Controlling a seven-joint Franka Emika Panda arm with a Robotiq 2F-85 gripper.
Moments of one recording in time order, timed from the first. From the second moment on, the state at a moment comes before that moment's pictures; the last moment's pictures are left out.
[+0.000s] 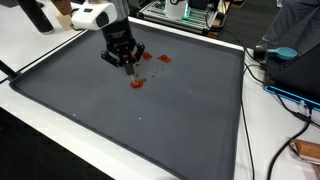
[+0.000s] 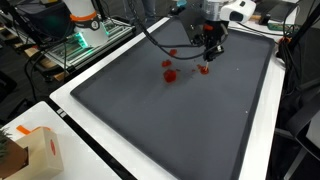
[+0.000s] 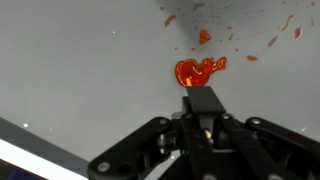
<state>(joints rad) -0.06 0.50 0.16 -1.83 0.06 2.41 -0.75</state>
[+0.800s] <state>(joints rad) -0.07 0.52 0.17 -1.80 0.07 2.39 -0.75</state>
